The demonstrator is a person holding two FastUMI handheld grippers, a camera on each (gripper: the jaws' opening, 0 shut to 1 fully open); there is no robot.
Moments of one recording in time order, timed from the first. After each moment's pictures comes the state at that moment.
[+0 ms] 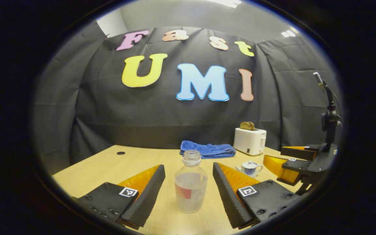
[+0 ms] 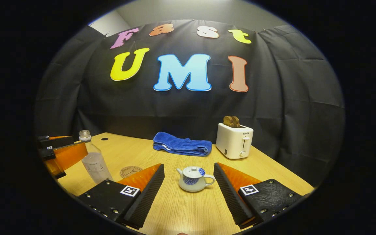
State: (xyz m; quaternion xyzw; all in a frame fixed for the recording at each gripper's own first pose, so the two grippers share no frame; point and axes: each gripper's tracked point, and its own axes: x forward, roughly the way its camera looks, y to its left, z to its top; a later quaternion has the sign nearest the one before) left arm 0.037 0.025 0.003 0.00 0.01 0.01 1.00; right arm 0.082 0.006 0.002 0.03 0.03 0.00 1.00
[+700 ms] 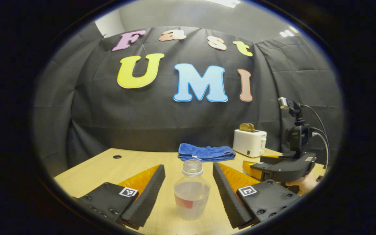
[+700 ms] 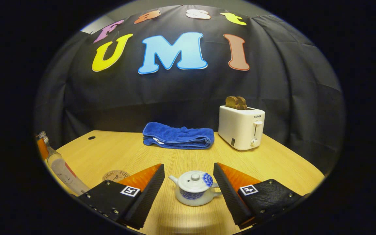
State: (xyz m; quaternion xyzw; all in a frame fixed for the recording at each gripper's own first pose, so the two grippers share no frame) left arm 0.062 0.027 0.009 0.00 0.01 -0.01 1.00; right arm 0.179 0.007 -0.041 0.07 0.09 -0.01 0.99
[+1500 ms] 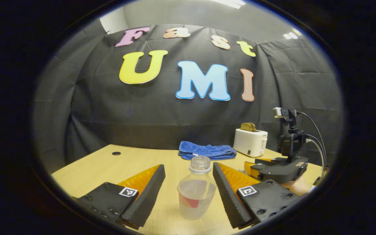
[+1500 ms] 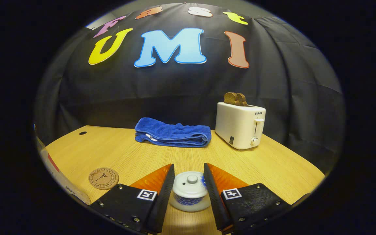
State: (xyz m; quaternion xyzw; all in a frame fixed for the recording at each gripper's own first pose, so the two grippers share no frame) left arm 0.067 0.038 -0.004 -0.01 0.02 -0.01 1.00; right arm 0.199 0.006 -0.058 0.04 0.09 -0.03 0.99
